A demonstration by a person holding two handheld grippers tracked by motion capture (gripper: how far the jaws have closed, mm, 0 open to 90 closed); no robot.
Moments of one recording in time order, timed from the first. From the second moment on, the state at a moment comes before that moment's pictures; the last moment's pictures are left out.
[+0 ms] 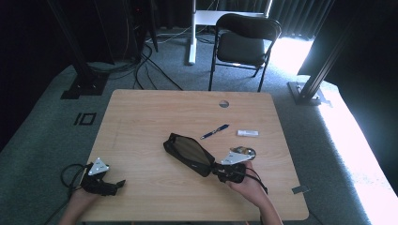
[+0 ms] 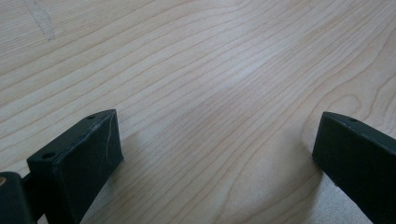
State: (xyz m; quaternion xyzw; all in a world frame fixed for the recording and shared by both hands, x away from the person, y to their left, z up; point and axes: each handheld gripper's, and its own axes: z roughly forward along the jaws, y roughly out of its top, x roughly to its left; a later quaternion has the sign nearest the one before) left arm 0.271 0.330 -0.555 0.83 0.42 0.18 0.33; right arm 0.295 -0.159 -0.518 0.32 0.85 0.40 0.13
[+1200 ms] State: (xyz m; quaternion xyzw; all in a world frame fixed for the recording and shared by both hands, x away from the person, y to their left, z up) left arm 0.271 0.330 -0.555 0.83 0.42 0.18 0.33; right arm 0.247 -0.211 -0.518 0.35 0.84 0.38 0.14
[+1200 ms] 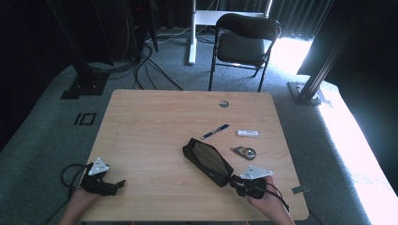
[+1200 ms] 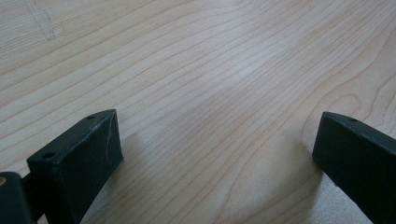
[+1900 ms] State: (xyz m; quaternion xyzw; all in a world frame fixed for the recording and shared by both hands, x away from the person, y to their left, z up) left arm 0.271 0.330 -0.555 0.83 0.42 0.18 0.33; right arm 0.249 -0.249 -0.513 0.38 0.82 0.40 0.16
